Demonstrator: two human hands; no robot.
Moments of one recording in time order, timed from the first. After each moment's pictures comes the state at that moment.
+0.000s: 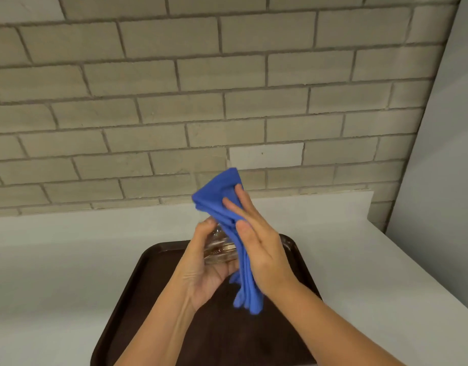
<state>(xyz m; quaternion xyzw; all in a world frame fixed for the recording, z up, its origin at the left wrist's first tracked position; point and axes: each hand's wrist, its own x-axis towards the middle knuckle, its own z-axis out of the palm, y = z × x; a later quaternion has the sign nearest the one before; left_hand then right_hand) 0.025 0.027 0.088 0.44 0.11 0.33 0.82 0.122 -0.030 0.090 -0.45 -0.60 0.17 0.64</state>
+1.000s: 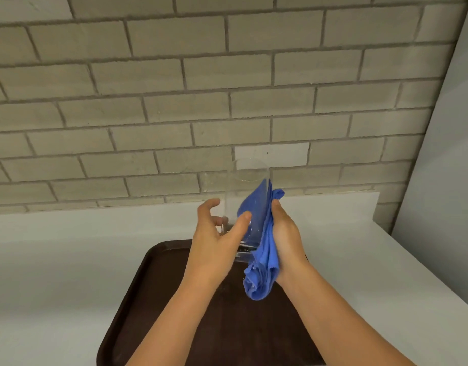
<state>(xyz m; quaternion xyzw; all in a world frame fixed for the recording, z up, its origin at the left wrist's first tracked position) 0.035 0.020 0.103 0.69 0.37 0.43 0.44 0.145 -0.009 0.094 -0.45 -0.25 0.43 0.75</state>
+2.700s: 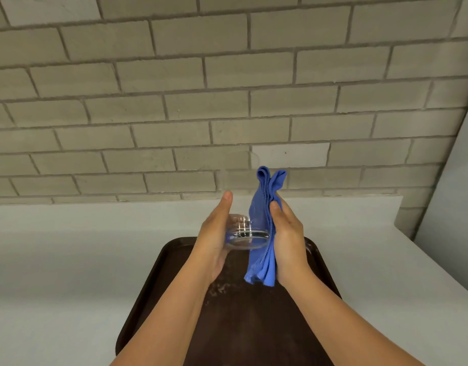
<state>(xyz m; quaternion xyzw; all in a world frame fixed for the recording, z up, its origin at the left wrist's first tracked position) 0.028 0.055 0.102 0.53 0.28 0.40 0.69 0.126 0.002 0.091 -0.45 -0.38 0.30 0.75</state>
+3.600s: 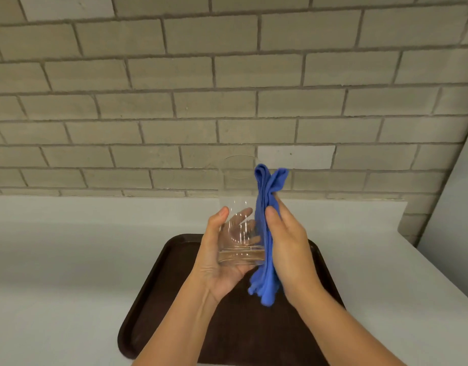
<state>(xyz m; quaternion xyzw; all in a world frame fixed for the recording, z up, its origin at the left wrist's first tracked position) 0.015 0.036 0.085 0.37 0.11 0.33 0.86 0.106 -0.028 0.103 -0.49 -0.47 0.26 0.69</state>
